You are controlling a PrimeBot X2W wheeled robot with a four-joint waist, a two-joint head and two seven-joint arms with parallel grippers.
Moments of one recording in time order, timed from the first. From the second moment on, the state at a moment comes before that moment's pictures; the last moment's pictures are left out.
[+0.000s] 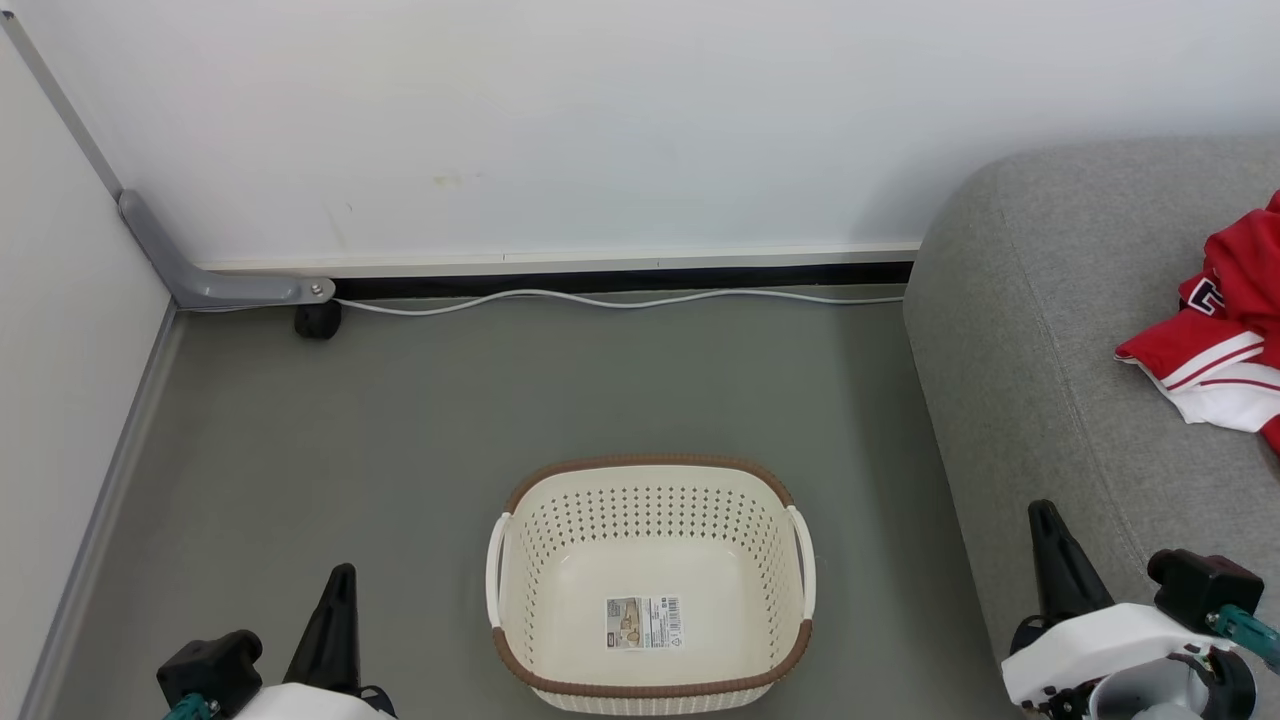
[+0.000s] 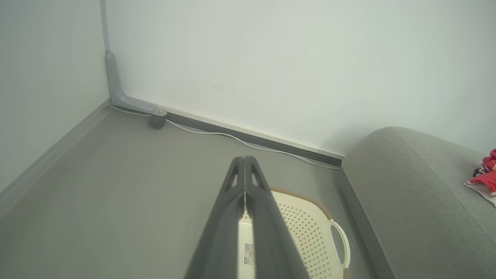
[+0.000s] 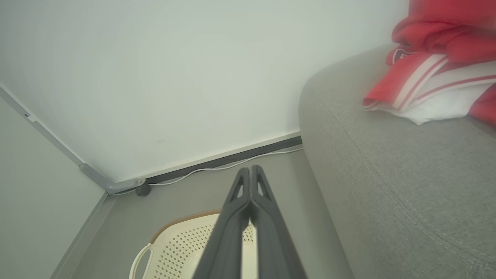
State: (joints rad) left arm 0.00 0.02 0.04 0.38 -0.36 -0.11 -0.21; right arm -0.13 -0.05 0.03 0.45 0.40 0.13 -0.20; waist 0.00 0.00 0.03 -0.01
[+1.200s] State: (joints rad) left arm -0.01 0.02 0.05 0.35 -0.76 -0.11 -0.10; right arm -0.13 -0.05 -0.02 0.39 0.80 0.13 -0.10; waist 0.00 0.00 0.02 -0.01
